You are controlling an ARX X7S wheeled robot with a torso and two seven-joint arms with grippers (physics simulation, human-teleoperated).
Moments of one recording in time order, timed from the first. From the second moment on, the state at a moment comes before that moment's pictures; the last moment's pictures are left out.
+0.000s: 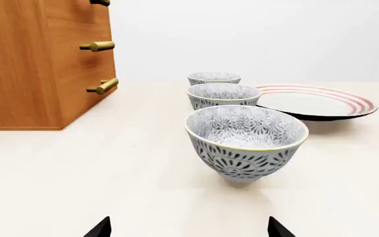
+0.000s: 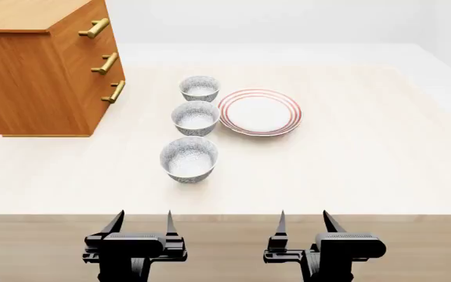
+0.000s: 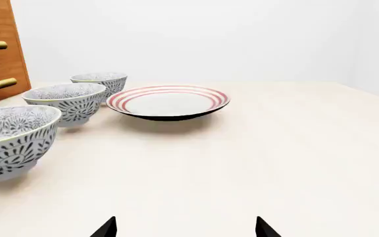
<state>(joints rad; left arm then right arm) 0.00 0.00 0.00 0.00 0.00 0.00 0.00 0.00 0.00 0.00 0.00 0.00 0.00 0.00</state>
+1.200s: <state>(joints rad) -0.45 -0.18 0.09 0.39 -0.18 -0.85 0.04 0.34 0.19 -0.05 -0.44 0.20 0.73 0.05</state>
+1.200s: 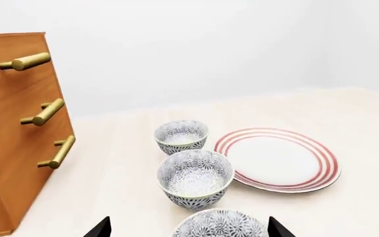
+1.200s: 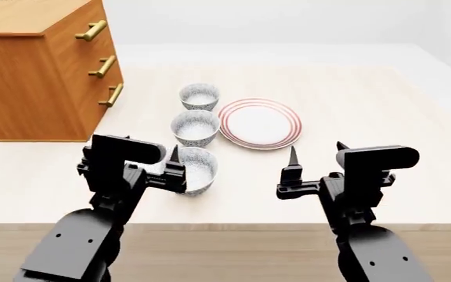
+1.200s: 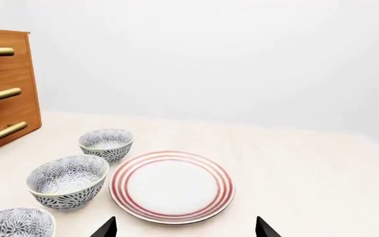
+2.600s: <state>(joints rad) -0.72 -0.26 0.12 0.37 -0.24 -1.08 0.05 0.56 0.26 -0.07 -0.51 0.25 0.96 0.06</state>
